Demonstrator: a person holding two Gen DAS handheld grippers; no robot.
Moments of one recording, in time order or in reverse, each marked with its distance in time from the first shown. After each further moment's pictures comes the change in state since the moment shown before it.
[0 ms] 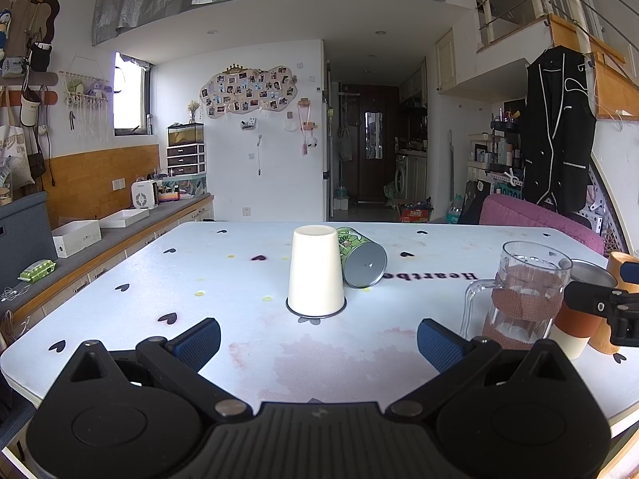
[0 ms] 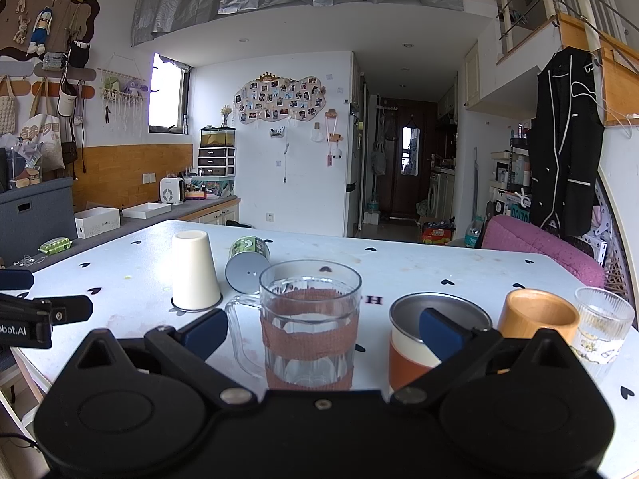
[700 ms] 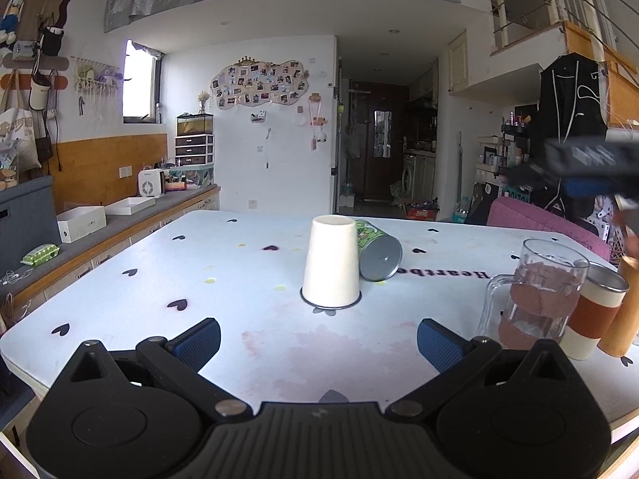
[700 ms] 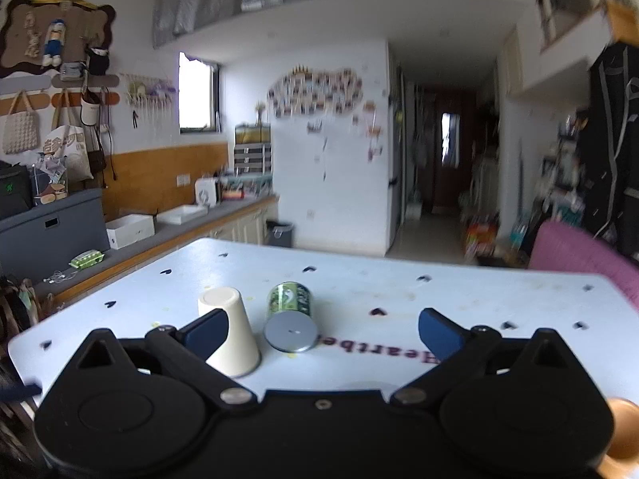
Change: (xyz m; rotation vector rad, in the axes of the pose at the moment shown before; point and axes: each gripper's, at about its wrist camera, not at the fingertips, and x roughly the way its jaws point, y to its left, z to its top) left arm 0.003 0.017 -0.015 -0.046 0.014 0.009; right arm 0.091 0.020 0.096 0.036 0.070 0.149
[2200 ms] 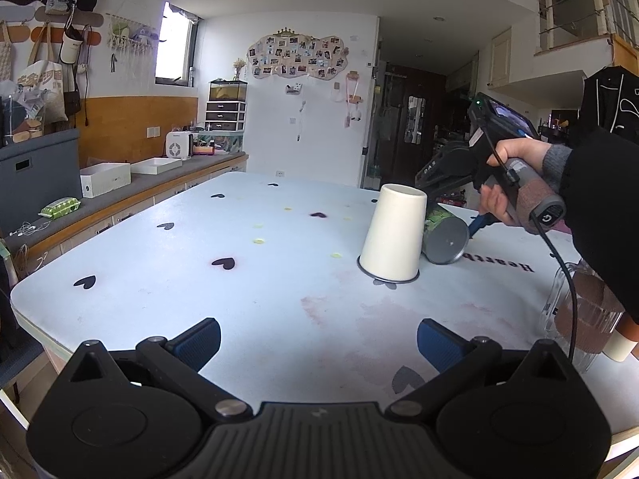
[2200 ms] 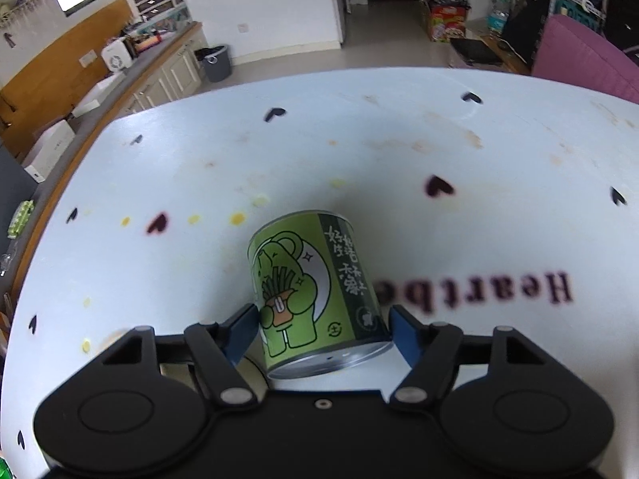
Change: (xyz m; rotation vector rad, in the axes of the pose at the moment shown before) left arm 0.019 0.057 -0.012 -0.101 0.075 0.046; right arm 0.277 0.019 0.019 0.268 0.657 -0.135
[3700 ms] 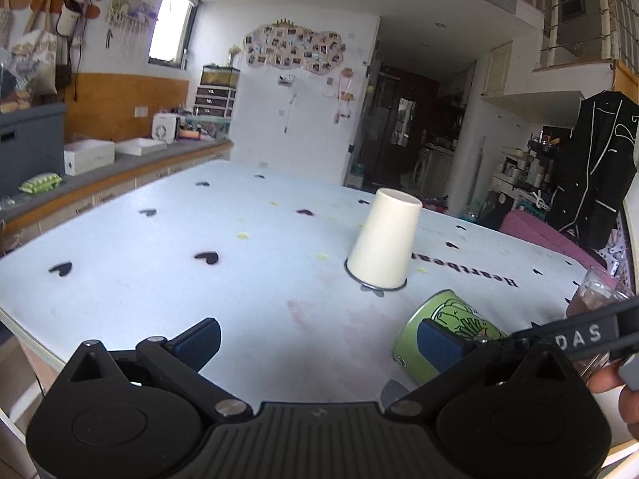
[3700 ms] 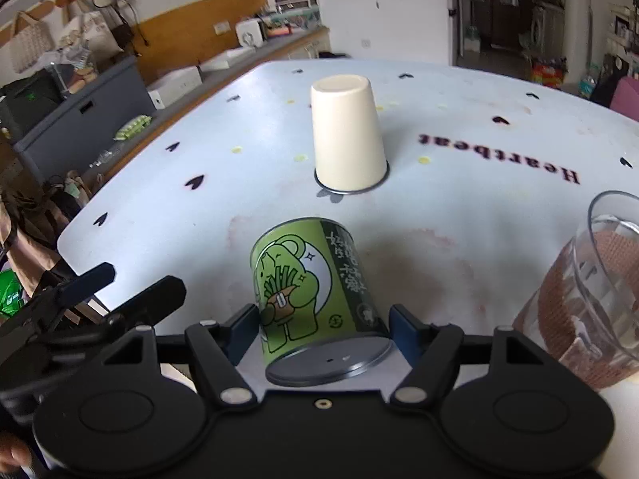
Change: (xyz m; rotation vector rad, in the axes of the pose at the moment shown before) left arm 0.014 0.015 0.006 -0.084 0.030 -0.087; right arm -0.126 0.007 -0.224 -0.307 -0.119 0.238
